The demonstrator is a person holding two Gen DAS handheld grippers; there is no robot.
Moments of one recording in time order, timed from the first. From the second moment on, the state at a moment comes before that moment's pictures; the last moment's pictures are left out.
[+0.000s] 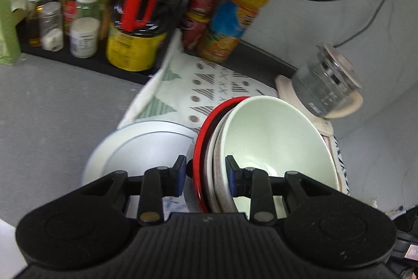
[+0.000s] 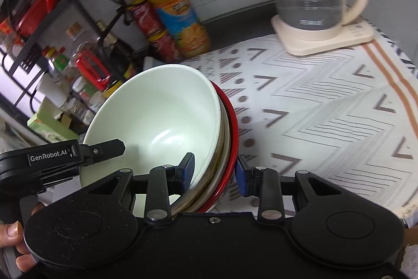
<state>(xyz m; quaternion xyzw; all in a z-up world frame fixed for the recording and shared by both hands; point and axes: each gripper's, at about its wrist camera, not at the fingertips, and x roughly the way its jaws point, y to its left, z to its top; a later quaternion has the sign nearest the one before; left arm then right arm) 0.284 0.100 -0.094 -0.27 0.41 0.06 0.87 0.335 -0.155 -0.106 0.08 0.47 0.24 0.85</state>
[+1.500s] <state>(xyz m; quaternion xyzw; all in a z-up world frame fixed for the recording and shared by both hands) 0.247 0.153 -0.111 -0.29 0.42 0.11 0.85 0.314 -0.102 -0.115 0.08 0.47 0.25 0.84</state>
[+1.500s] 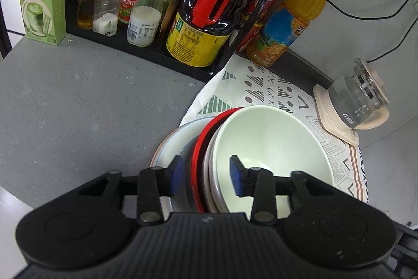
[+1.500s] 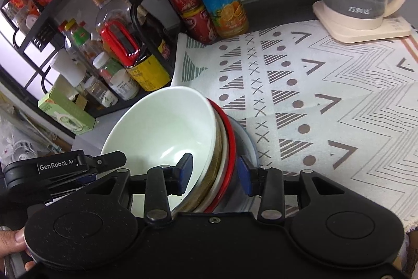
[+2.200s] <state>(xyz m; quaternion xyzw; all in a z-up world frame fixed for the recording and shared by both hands) 0.226 0.131 -0.065 -0.20 0.39 0.07 0.90 0.258 -0.168 -0.061 0.10 0.39 0.12 0.91</state>
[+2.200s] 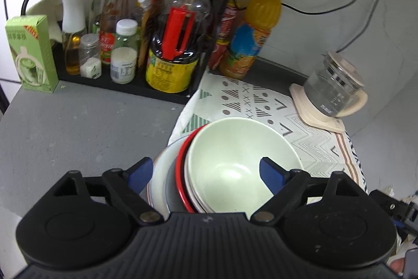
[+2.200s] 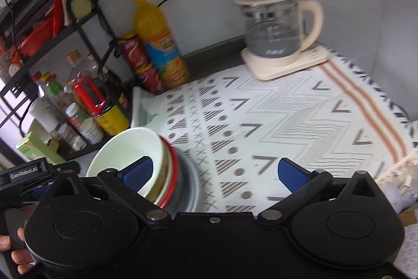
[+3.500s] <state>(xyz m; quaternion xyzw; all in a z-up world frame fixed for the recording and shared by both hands) -0.005 0.078 -0.014 -0.06 0.35 0.00 0.94 0.012 -0.199 -0.018 0.04 0.32 0.06 0.94</state>
